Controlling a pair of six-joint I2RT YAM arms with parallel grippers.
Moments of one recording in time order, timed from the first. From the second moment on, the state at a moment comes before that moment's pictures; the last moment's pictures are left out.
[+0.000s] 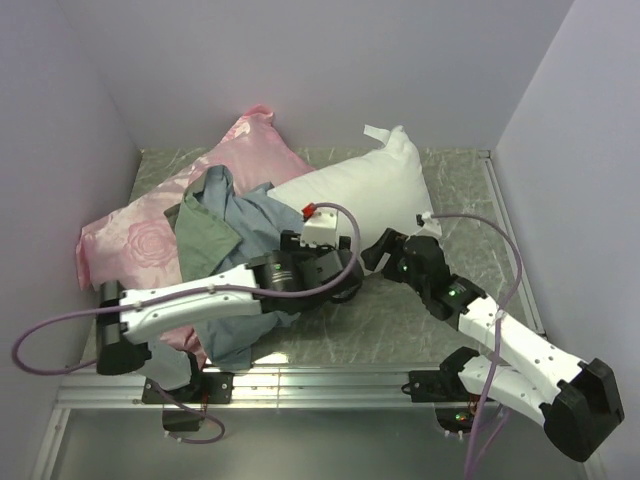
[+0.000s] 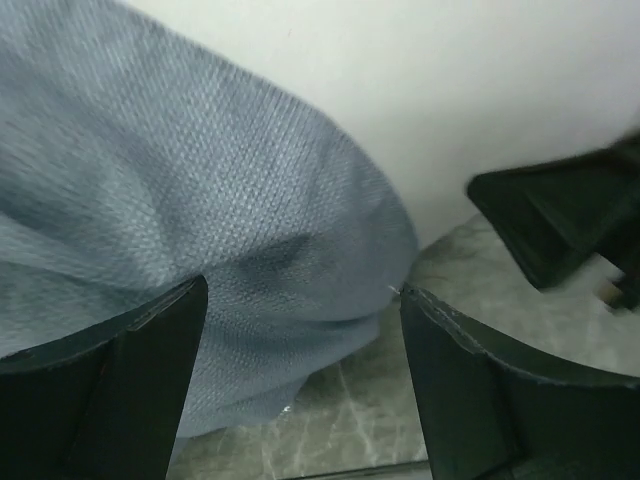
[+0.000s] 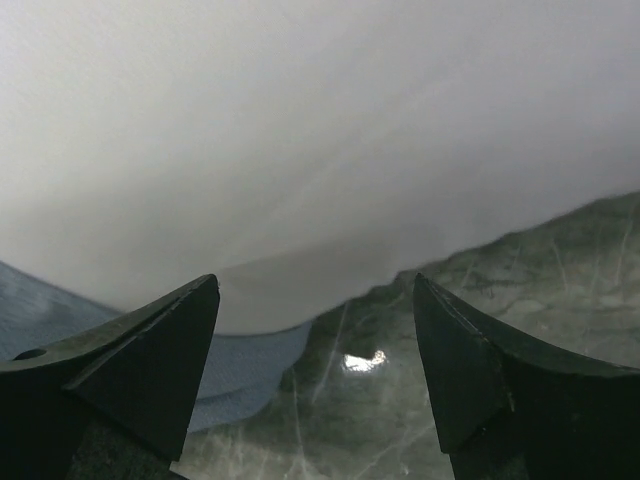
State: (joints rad) left arm -1.27 1.46 1.46 -0.90 -0.88 -0.86; right arm 0.60 0.94 0.62 -0.20 0.21 0.79
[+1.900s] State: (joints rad) left arm -1.38 1.07 1.00 -0.80 -0.65 -1.07; right arm 0.70 1.01 1.19 -0.47 0.75 0.64
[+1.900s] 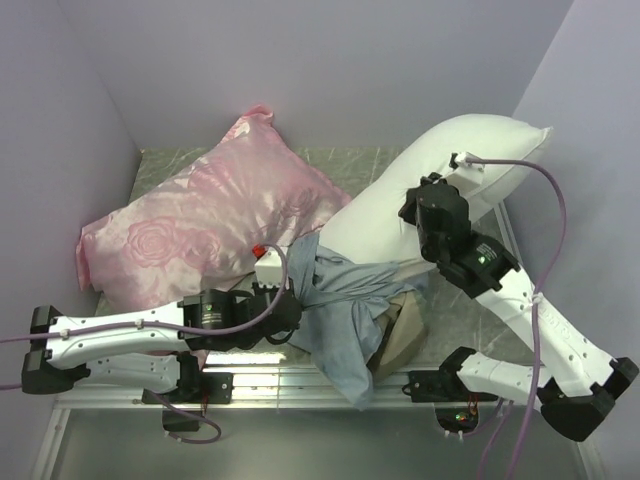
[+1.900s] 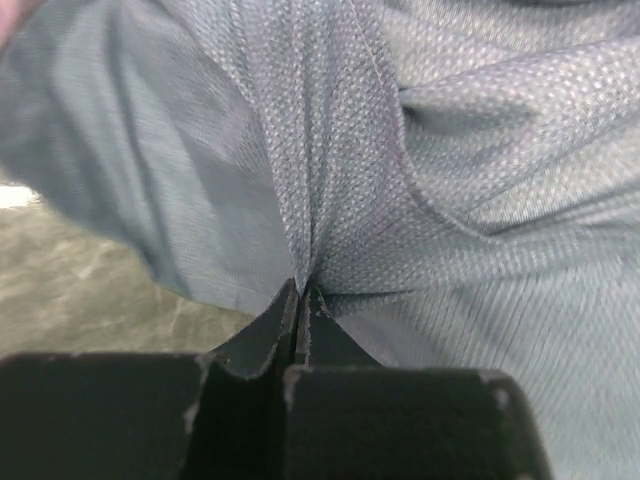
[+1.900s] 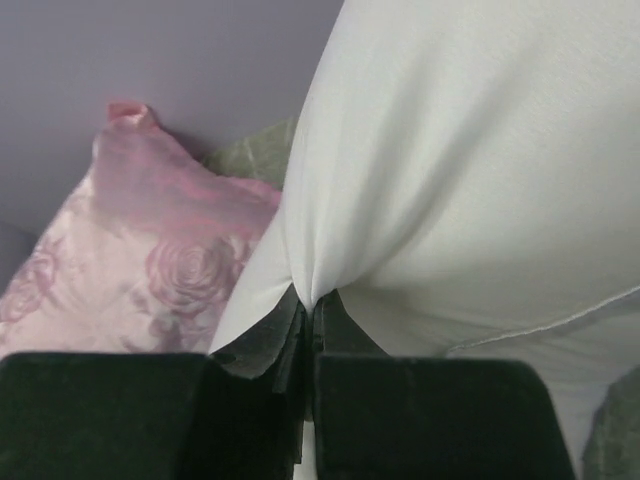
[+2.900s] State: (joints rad) left arm -1.63 1.55 1.27 -0.71 -0.74 -1.16; right arm 0.61 1.15 1.33 -0.66 0.71 0.58
